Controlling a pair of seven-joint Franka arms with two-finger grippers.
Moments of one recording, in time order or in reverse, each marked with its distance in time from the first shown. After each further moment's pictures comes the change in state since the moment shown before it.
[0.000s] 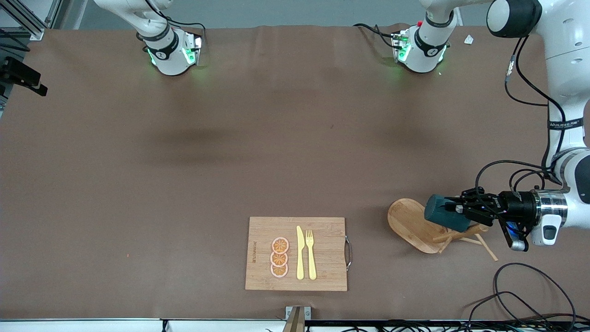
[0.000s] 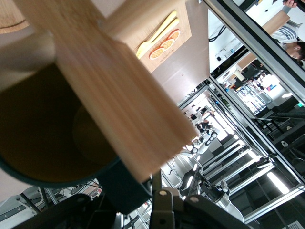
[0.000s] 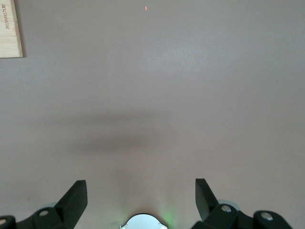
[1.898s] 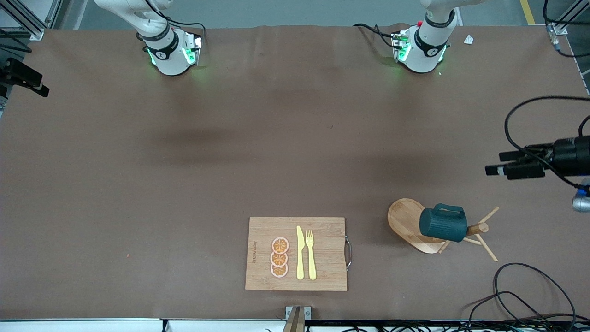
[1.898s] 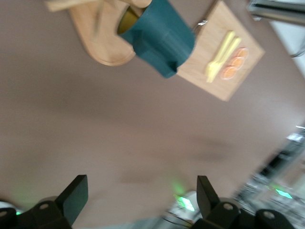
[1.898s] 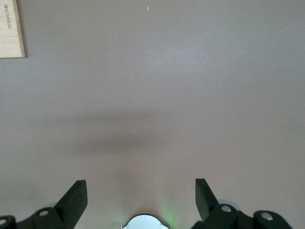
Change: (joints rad) left arm -0.040 -0.375 -0.057 0.033 0.671 -0.058 -0.022; right arm 0.000 0.000 0.001 -0.006 0.007 0.006 0.000
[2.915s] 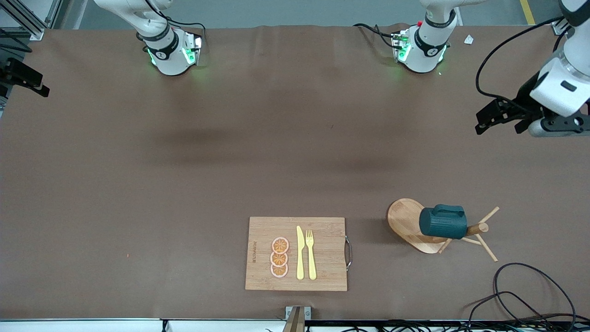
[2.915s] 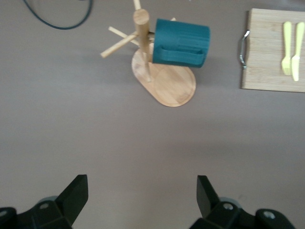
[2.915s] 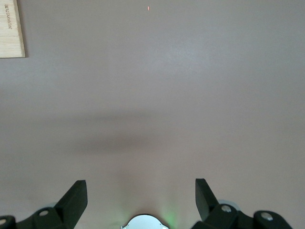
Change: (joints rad) left arm 0.005 -0.481 -0.218 -0.522 0.489 0.378 0.231; right arm 0.000 0.000 0.000 0.000 0.000 0.000 0.000
